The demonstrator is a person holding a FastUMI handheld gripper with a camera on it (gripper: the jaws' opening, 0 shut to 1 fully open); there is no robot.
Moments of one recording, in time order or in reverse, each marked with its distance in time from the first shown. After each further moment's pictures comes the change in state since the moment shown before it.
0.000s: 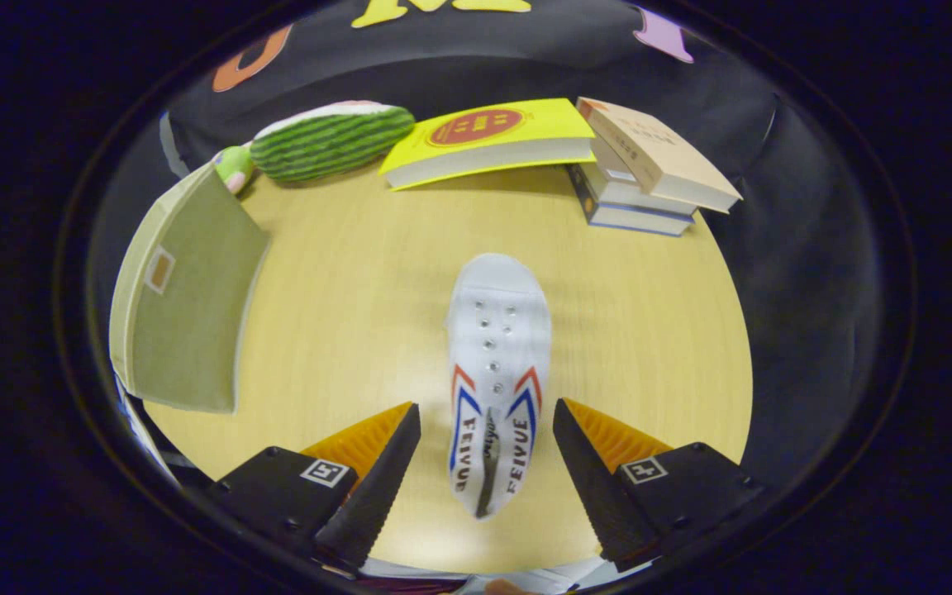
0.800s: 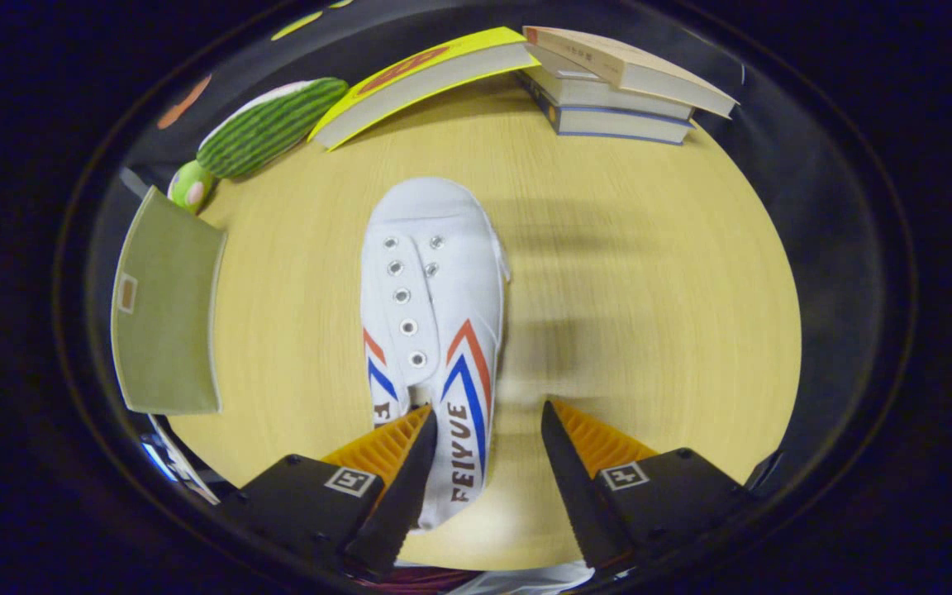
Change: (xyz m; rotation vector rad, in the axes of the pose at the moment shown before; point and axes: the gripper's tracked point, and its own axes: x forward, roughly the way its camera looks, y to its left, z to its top) arm 0.037 -0.006 -0.038 0.145 0.208 0.180
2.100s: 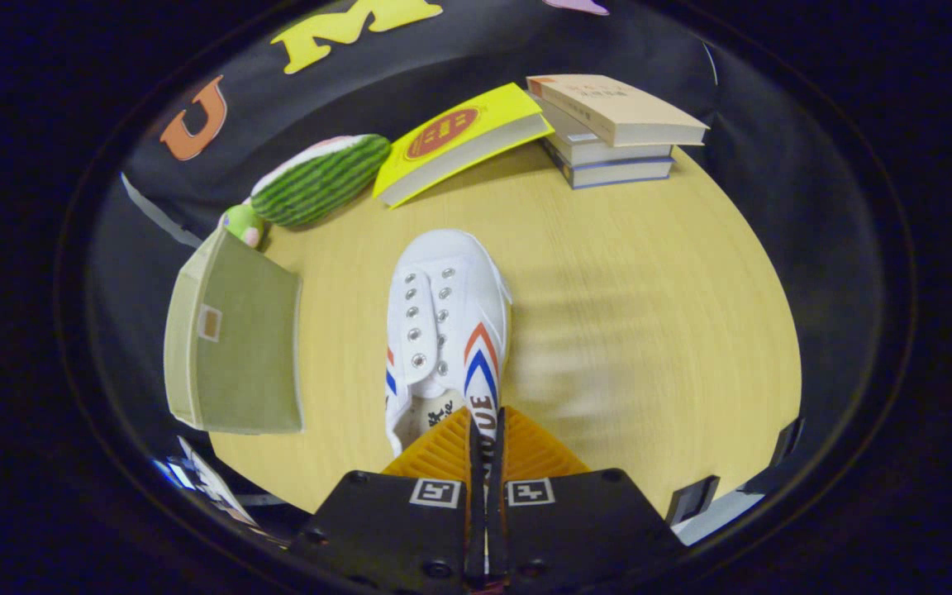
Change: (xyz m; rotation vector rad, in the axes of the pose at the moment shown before) arm -0.096 0.063 0.008 0.033 -0.253 0.067
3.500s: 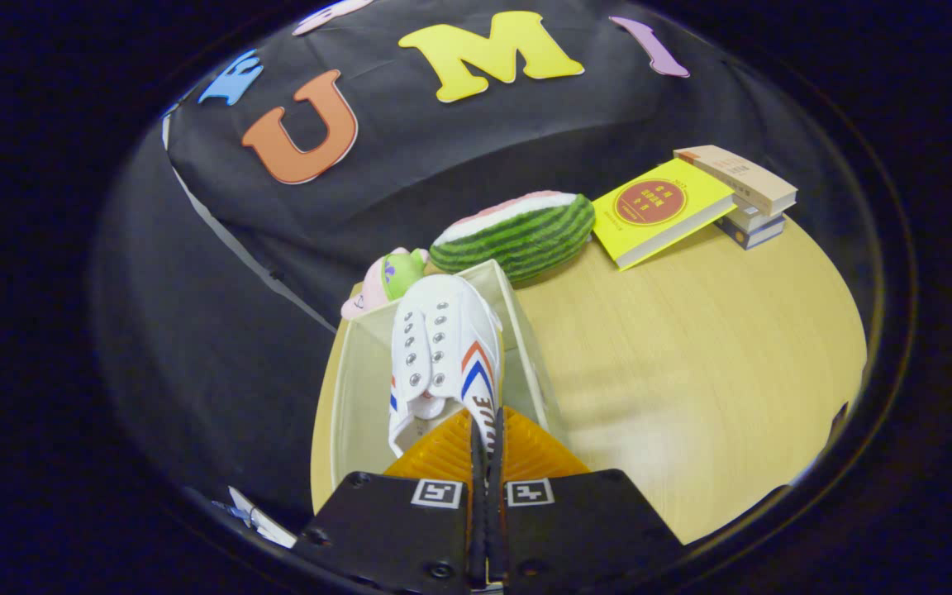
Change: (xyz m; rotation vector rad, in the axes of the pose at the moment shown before) arm 0.018 0.311 0.009 0.046 -0.285 0.152
